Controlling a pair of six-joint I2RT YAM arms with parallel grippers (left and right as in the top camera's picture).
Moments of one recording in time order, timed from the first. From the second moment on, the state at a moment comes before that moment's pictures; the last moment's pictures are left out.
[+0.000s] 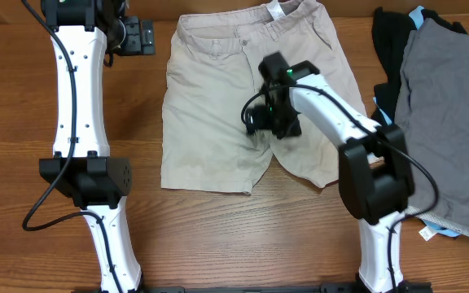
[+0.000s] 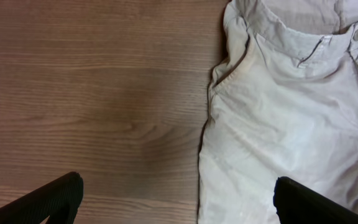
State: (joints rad) left arm 0.00 2.29 2.67 -1.50 -0.03 -0.10; right arm 0.41 2.18 1.76 -1.01 -0.24 0.36
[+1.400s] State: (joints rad) left arm -0.01 2.29 2.67 -1.52 -0.07 -0.10; right arm 0.50 2.28 1.78 -1.22 -0.17 0.29
